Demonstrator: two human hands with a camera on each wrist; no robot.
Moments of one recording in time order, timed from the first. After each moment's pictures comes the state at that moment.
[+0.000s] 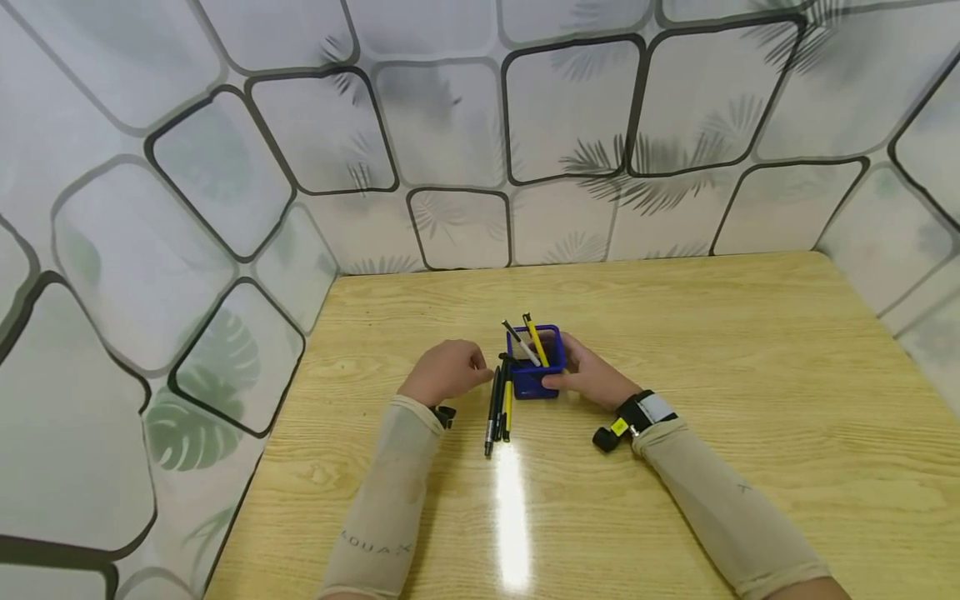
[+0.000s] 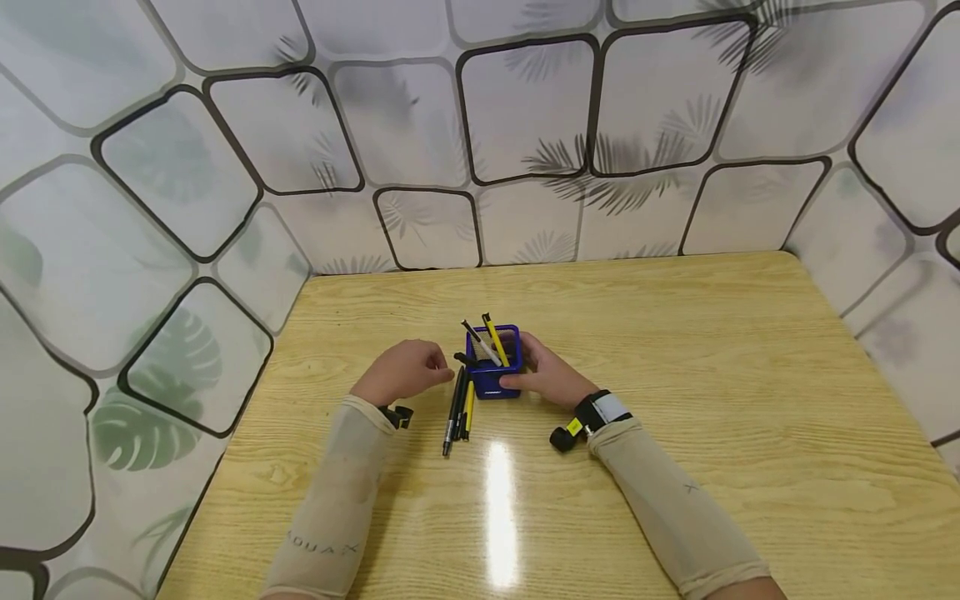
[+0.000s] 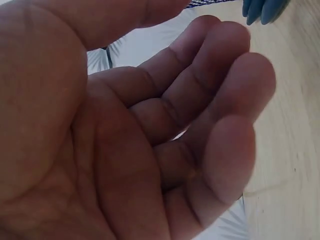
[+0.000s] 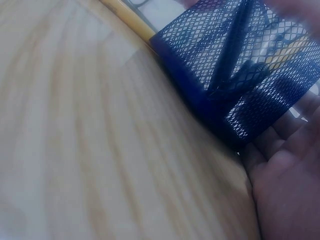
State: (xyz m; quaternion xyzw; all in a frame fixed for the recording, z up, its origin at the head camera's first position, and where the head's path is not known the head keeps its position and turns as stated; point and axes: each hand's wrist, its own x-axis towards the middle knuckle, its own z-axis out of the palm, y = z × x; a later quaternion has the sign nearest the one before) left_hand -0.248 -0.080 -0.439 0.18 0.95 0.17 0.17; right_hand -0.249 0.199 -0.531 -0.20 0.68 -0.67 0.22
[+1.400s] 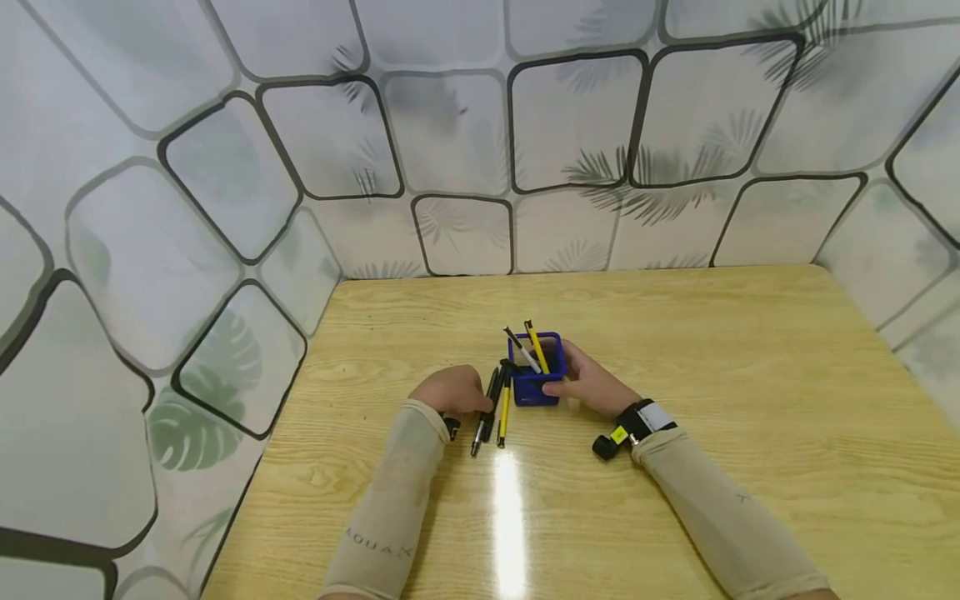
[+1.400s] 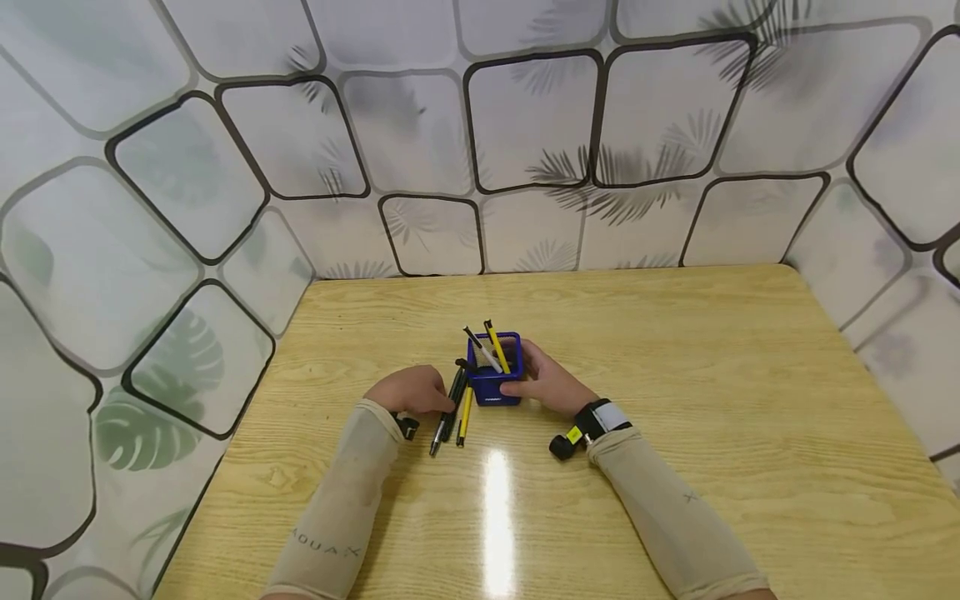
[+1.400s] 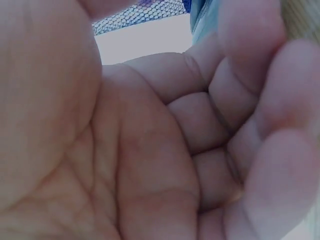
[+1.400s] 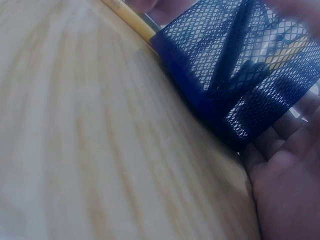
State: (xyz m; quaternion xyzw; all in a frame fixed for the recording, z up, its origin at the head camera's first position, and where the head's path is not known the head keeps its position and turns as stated) left_hand -0.248 -0.078 -0.457 0.13 0.92 0.19 0.33; right_hand -0.248 0.198 -0.529 -0.19 0.70 -0.65 0.21
